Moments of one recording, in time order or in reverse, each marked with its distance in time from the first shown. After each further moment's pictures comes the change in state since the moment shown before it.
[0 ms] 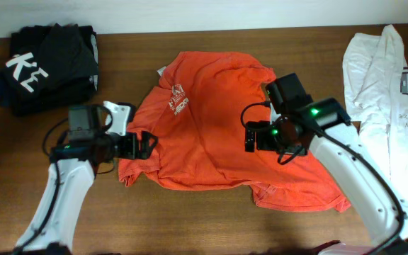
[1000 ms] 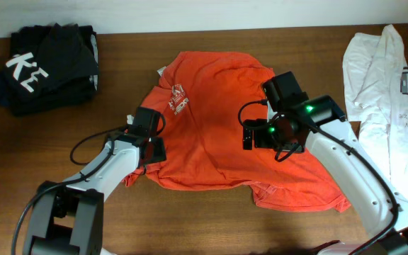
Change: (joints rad) left arm -0.320 0.283 0.020 0.018 -0.651 -0.549; right arm 0.000 0.022 -0.001 0.031 0.000 -0.010
